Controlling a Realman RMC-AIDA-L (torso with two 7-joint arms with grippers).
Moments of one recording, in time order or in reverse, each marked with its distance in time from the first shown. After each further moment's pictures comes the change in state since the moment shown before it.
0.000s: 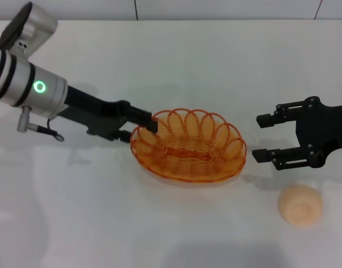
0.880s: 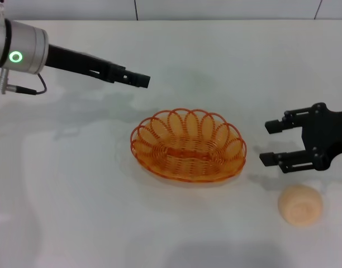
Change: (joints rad) left arm 0.032 0.023 0.002 0.160 -0.147 -0.029 0.596; right arm -0.002 0.001 0.012 -0.003 -0.066 0.000 0.075
